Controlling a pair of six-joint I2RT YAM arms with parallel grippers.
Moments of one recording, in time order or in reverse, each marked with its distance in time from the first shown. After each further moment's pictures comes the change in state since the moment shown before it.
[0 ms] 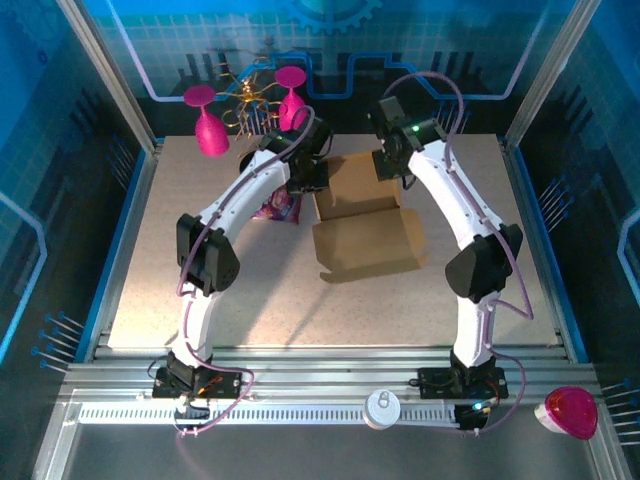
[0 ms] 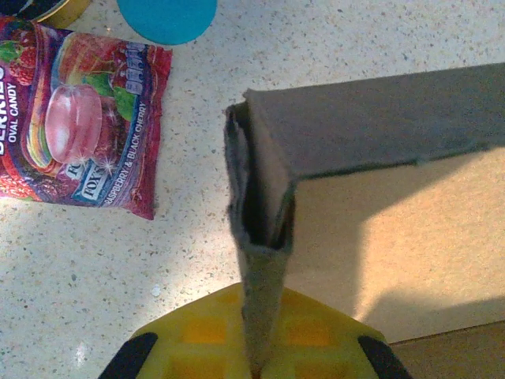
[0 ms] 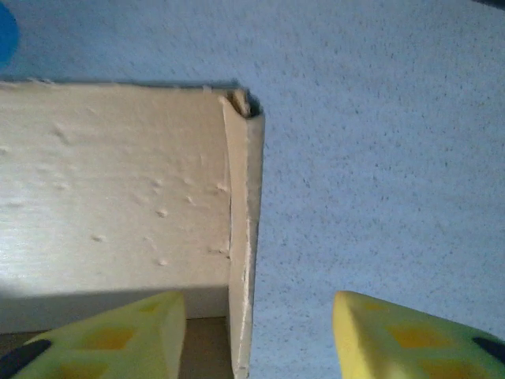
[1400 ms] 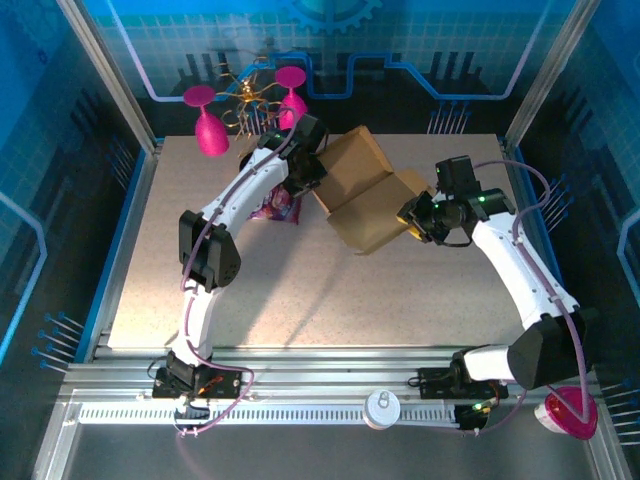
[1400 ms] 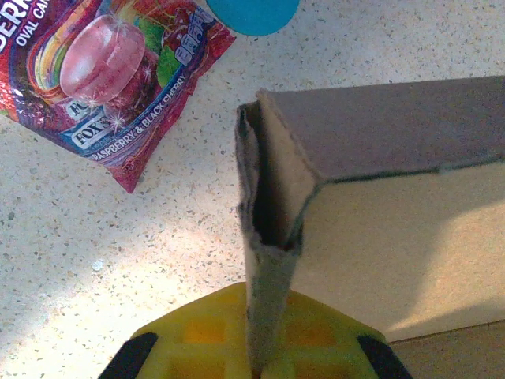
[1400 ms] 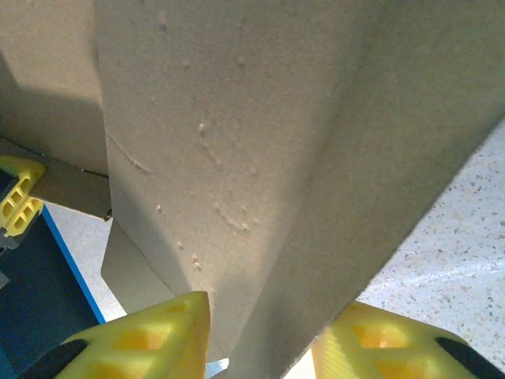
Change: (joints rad) left arm 0.026 0.039 0.017 0.006 0.002 -0.431; right arm -0.208 -0.650 -0.952 0.372 -0.650 0.764
